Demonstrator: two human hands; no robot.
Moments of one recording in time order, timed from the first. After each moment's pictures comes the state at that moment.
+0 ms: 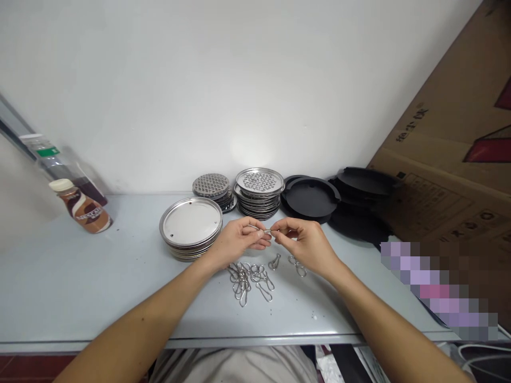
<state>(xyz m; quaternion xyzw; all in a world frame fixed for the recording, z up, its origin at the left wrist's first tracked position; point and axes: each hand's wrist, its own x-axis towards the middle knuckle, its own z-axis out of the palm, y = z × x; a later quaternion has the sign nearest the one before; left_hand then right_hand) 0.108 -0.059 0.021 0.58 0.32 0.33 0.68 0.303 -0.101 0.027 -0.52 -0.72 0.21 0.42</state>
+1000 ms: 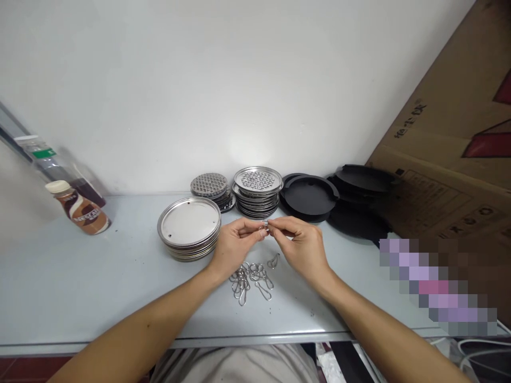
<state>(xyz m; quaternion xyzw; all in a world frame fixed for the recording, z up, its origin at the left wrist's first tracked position) 0.124 -0.073 0.010 0.57 0.32 0.50 0.57 0.281 -0.106 0.016 -0.51 -0.66 0.10 0.54</state>
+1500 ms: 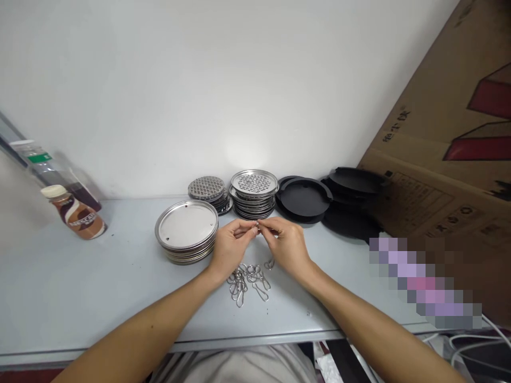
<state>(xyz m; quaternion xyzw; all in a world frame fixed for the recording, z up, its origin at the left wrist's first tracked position) 0.124 -0.067 0.001 0.58 0.35 0.52 0.52 0.275 -0.090 0.007 -0.51 -0.70 0.07 0.50</state>
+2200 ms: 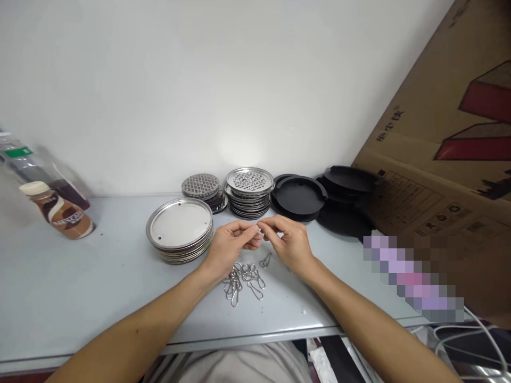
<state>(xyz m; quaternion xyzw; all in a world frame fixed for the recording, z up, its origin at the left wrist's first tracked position) 0.125 -0.071 0.008 0.50 0.33 0.45 0.66 0.285 -0.098 0.016 -0.48 -0.71 0.07 0.51</state>
